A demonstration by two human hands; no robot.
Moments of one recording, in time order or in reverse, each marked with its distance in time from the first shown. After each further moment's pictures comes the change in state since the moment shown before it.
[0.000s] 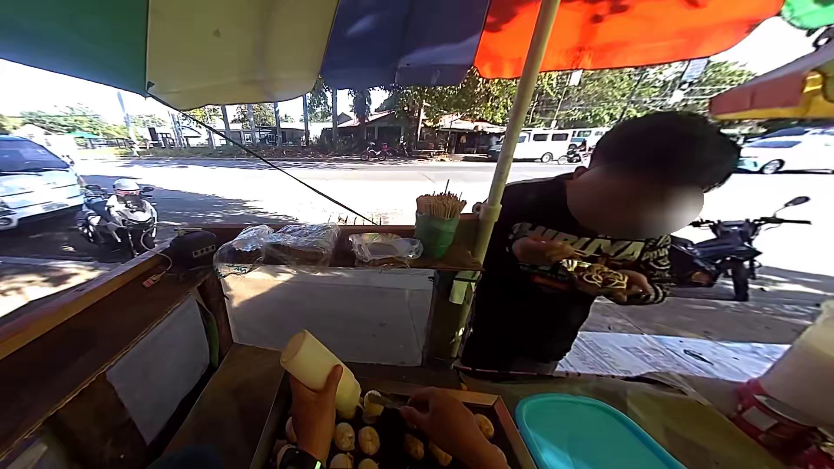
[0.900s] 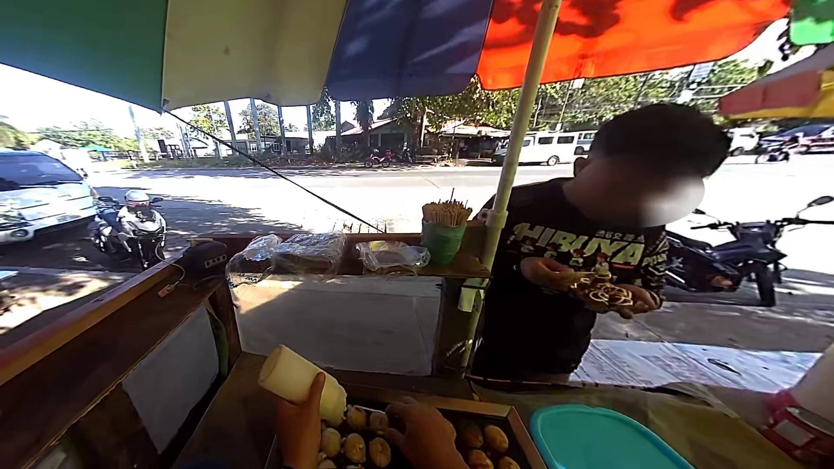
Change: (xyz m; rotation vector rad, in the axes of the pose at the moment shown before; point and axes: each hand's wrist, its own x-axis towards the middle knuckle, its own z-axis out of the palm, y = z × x) left_hand 0.006 0.008 -0.032 -0.103 0.141 0.009; right_hand 0.010 -0.041 0.040 -0.122 0.081 -0.137
